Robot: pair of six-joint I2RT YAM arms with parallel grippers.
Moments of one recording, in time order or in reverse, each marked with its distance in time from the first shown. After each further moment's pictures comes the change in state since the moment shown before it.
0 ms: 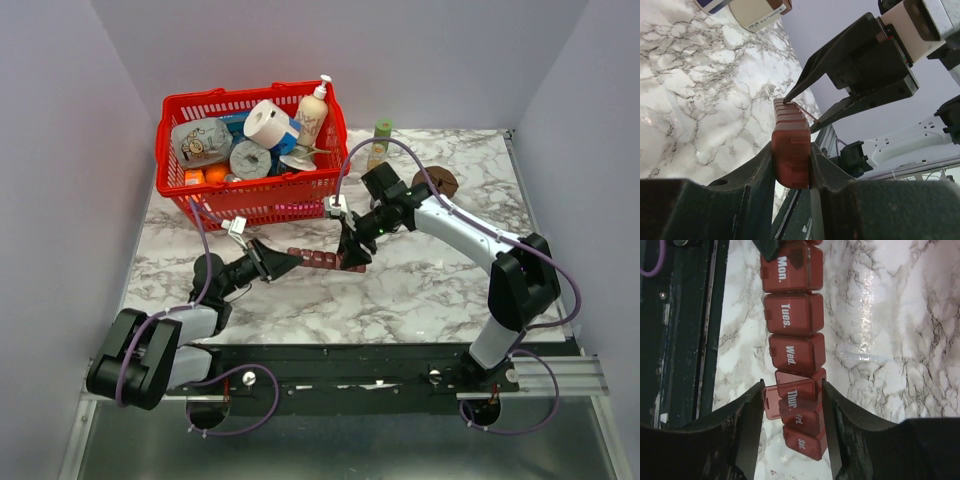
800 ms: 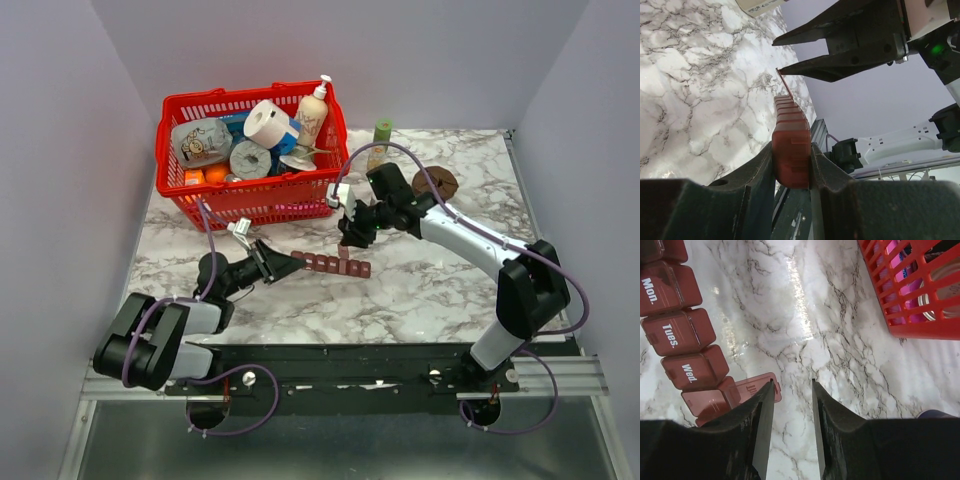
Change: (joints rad) left arm -0.014 0.098 0.000 0.063 0.015 -0.073; right arm -0.008 -0.064 -0.106 0.308 0.327 0.178
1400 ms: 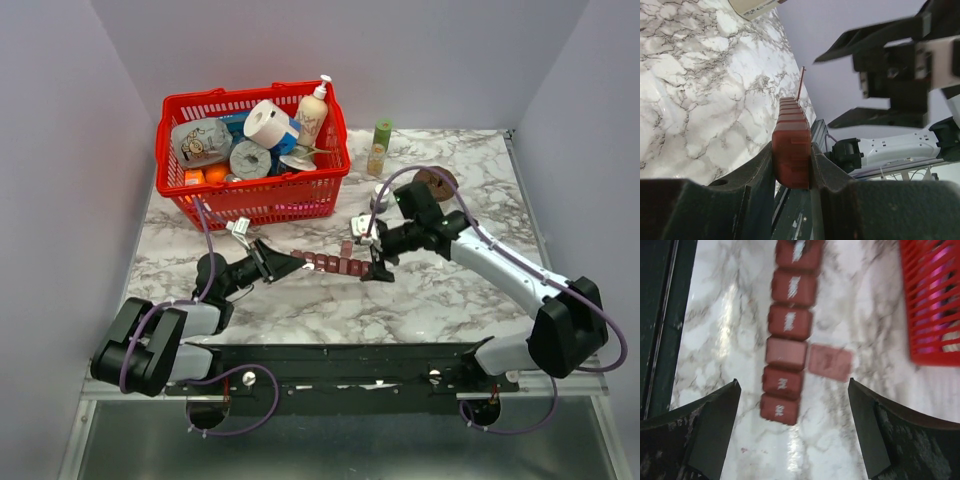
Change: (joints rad) left arm 0.000 -0.027 0.000 -0.004 -0.003 0.023; right arm -0.041 -0.259 -0.148 -0.134 -0.260 -0.316
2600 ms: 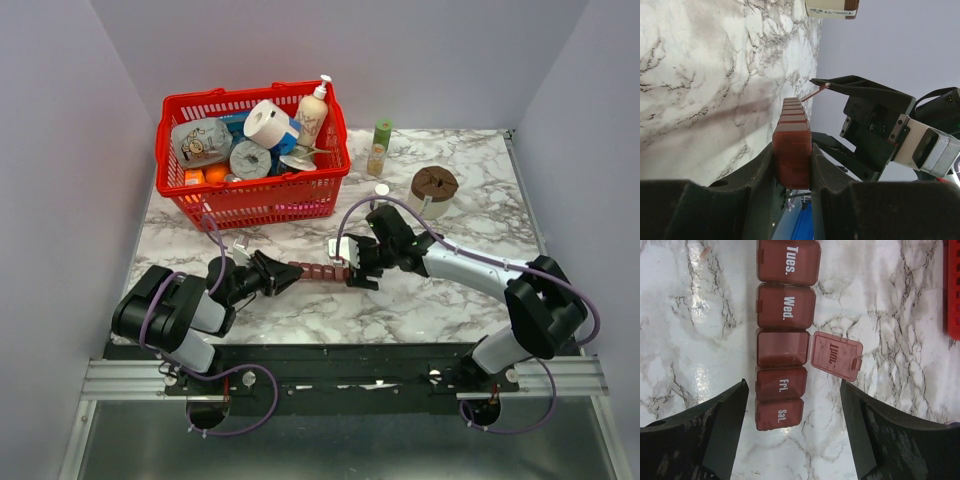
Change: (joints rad) left arm 0.000 0.245 -0.051 0.016 -0.114 -0.255; right arm 0.148 0.125 -0.210 0.303 0.328 0.059
